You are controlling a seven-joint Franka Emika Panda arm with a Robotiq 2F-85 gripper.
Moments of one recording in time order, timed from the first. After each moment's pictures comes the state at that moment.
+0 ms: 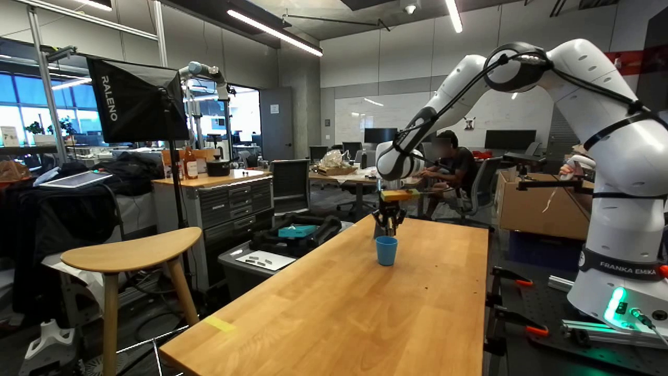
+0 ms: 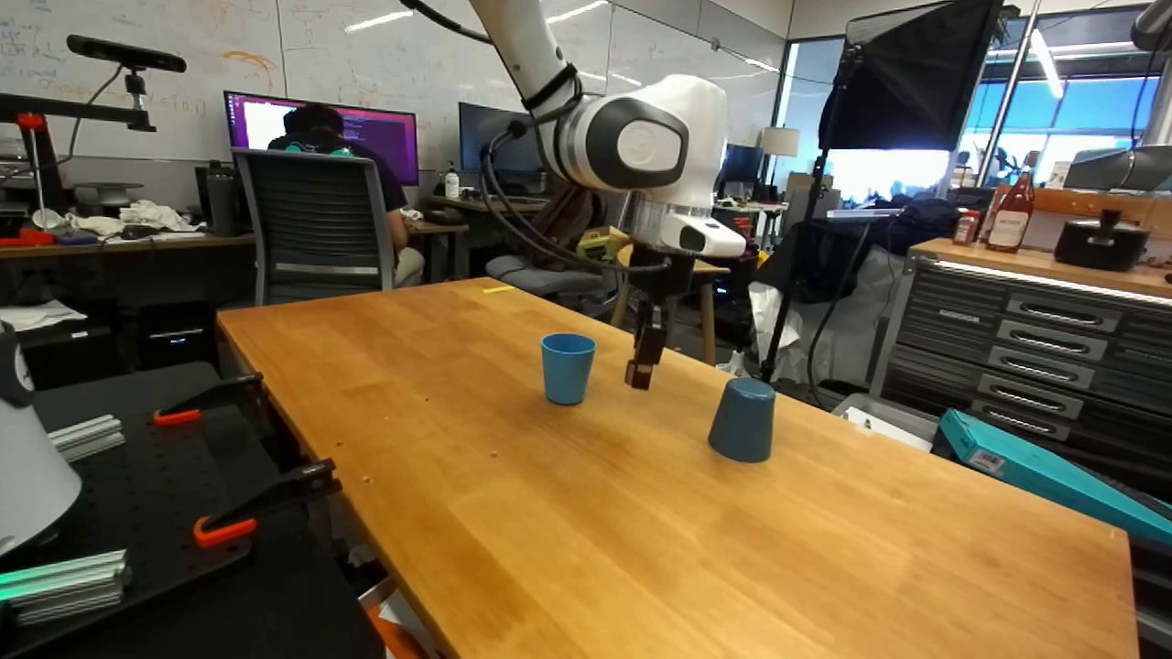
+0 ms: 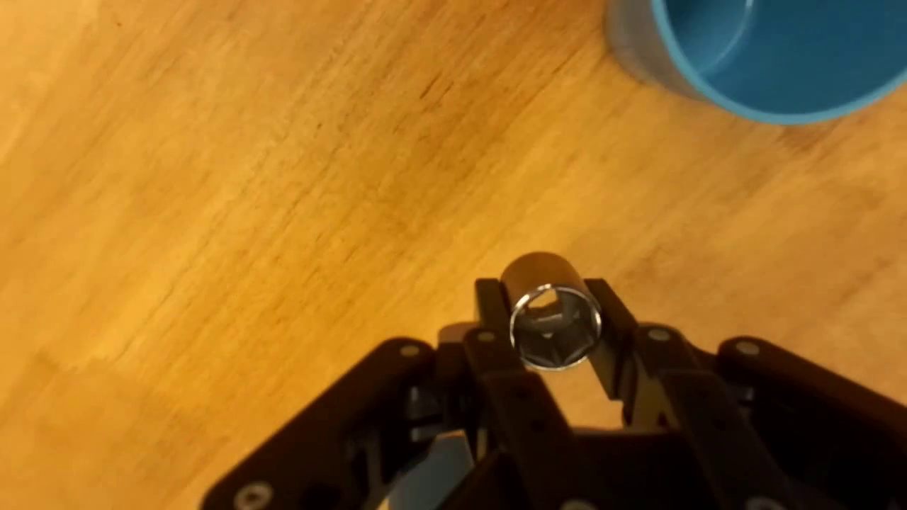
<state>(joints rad) -0.12 0.56 -0.16 -1.92 0.10 2.40 0.48</state>
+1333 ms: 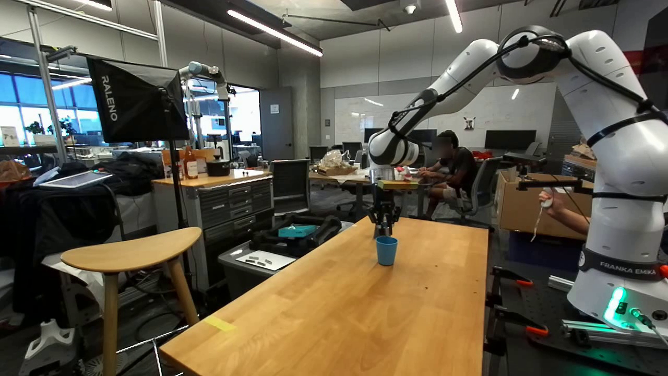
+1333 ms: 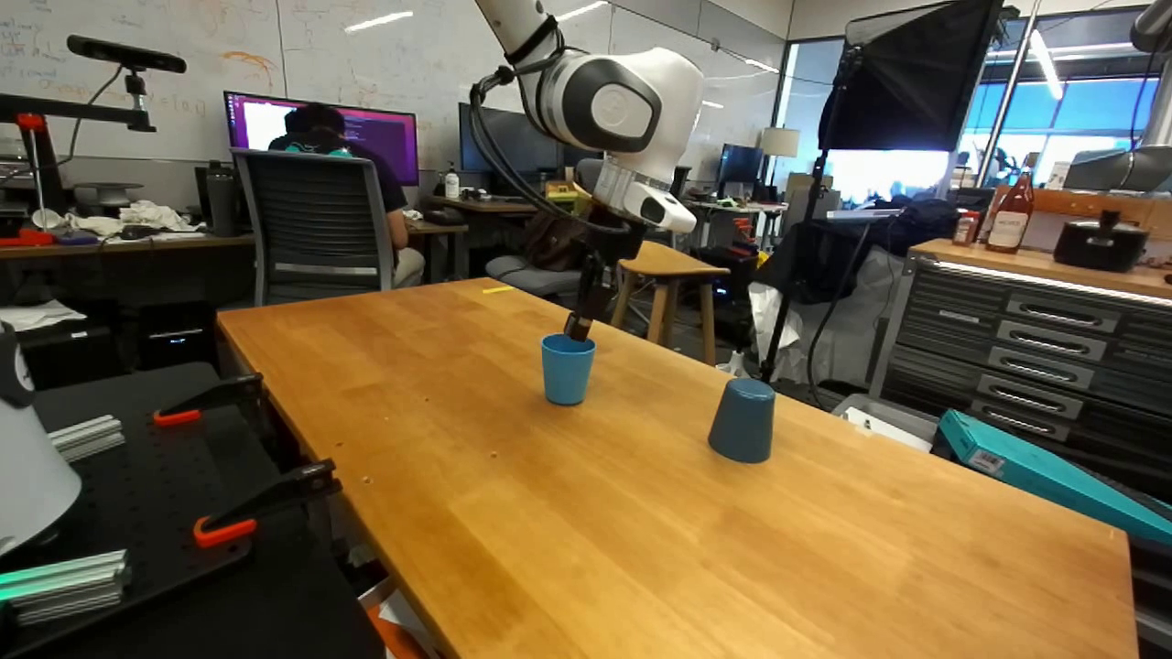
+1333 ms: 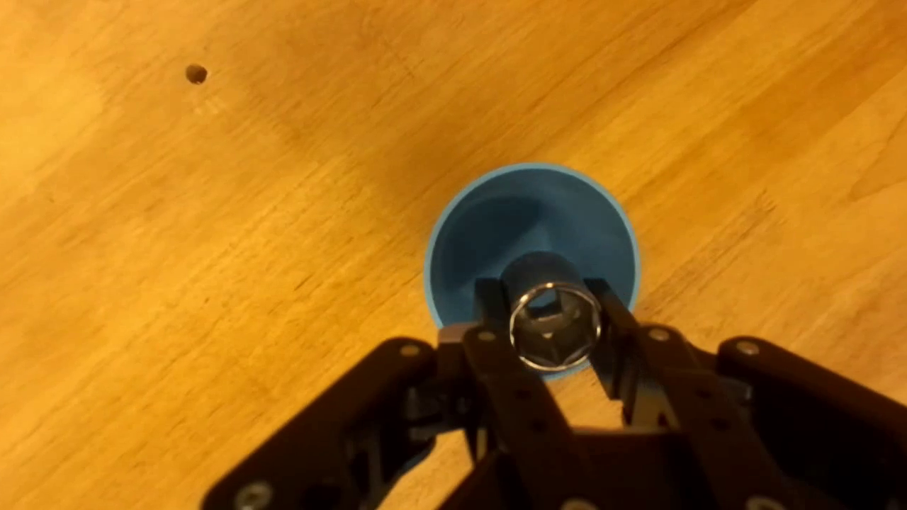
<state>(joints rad) -0.11 0.48 -0.07 -1.92 0.22 2.19 0.34</state>
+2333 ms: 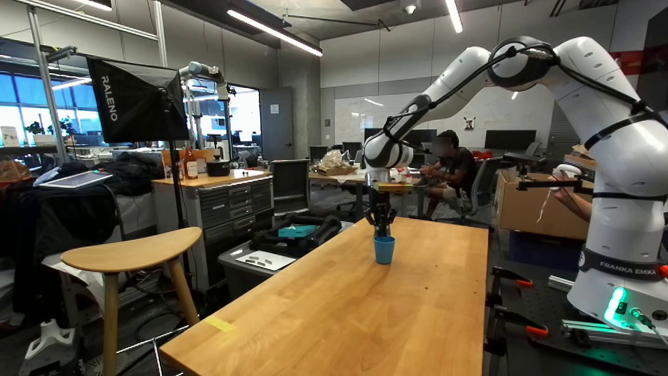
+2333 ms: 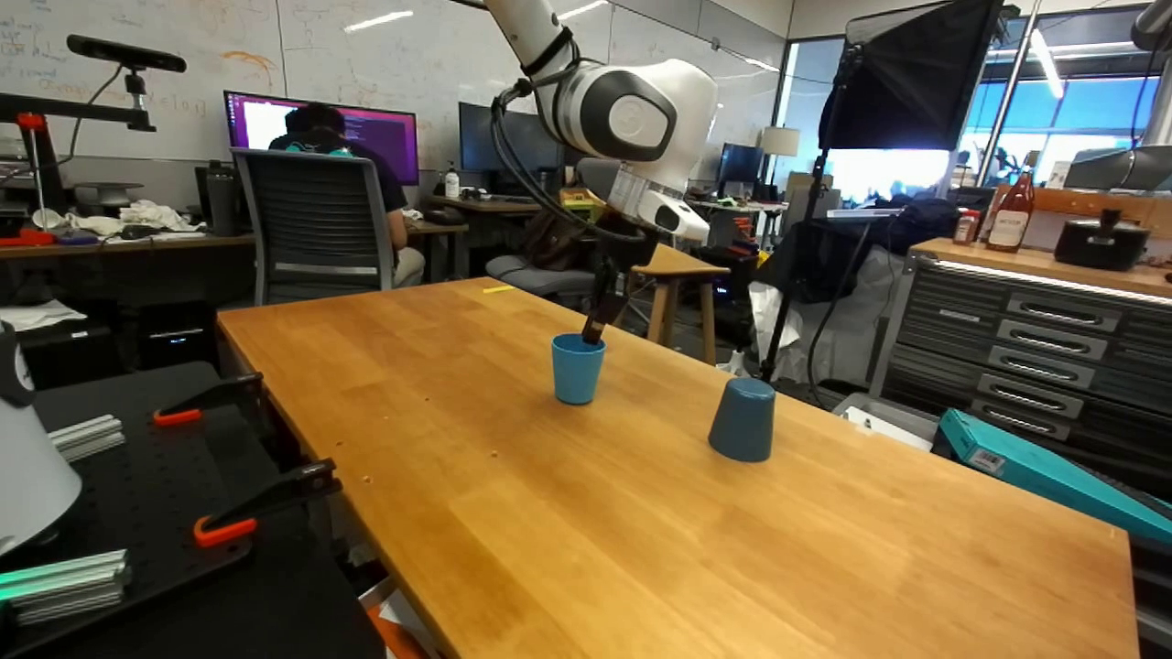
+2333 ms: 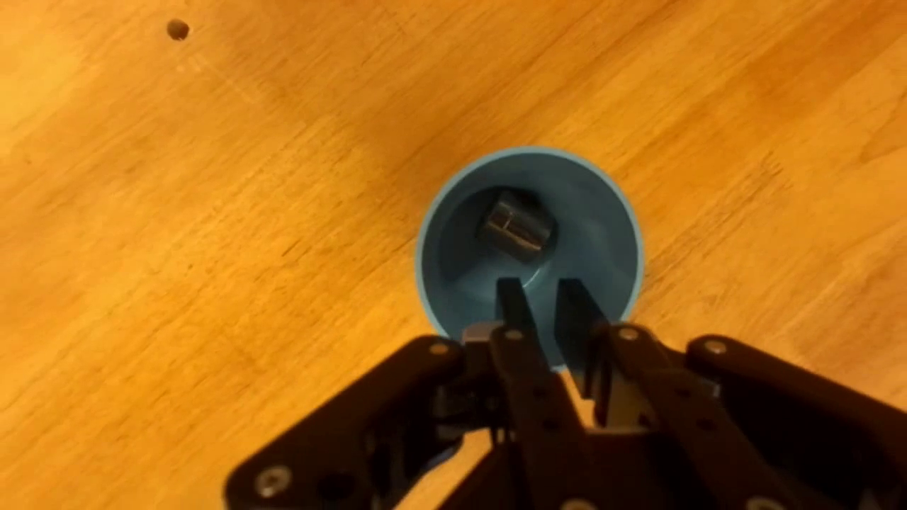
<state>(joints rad) -0.11 0.54 -0.07 -1.84 0.22 2.16 0.34</state>
